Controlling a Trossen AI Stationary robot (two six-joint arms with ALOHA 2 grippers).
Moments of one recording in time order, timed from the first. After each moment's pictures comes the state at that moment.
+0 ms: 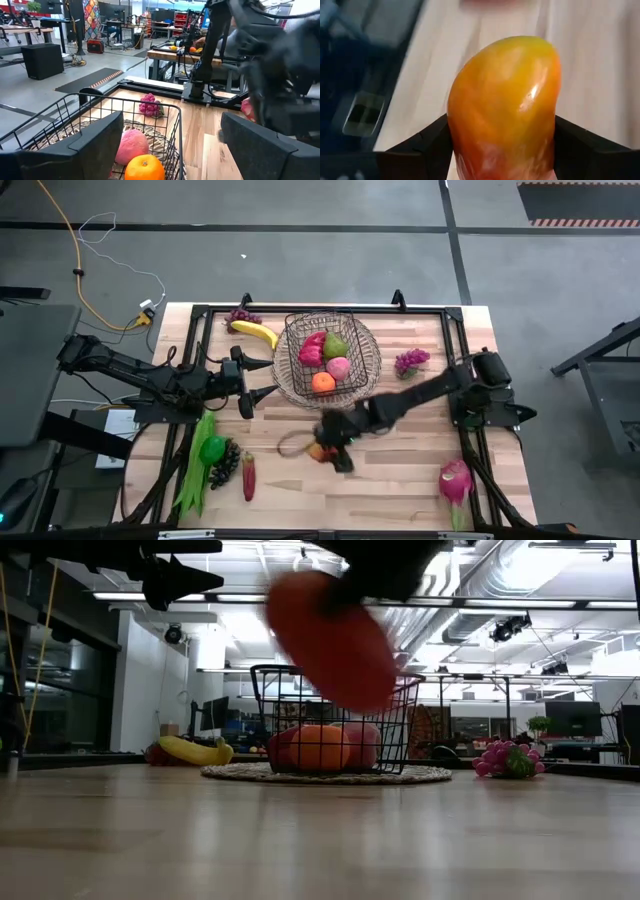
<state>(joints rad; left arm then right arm) -0.12 0.78 0.38 0.36 -0.51 -0.09 0.27 1.87 1.33 -0.25 -0.18 0.17</state>
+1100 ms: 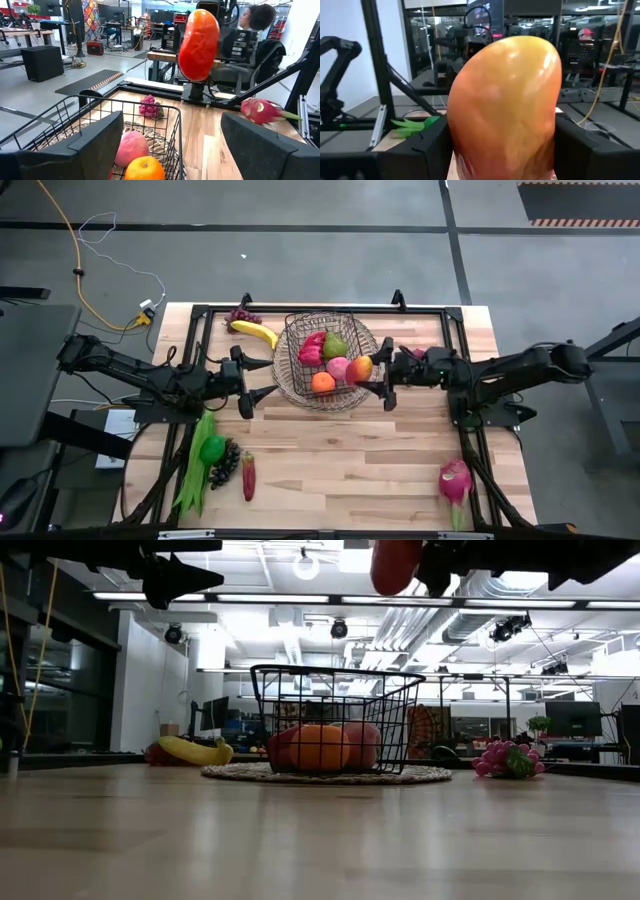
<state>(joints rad) -0.12 0.78 0.38 0.37 -0.51 -0.08 0.00 1.10 0.53 0.66 0.00 0.00</state>
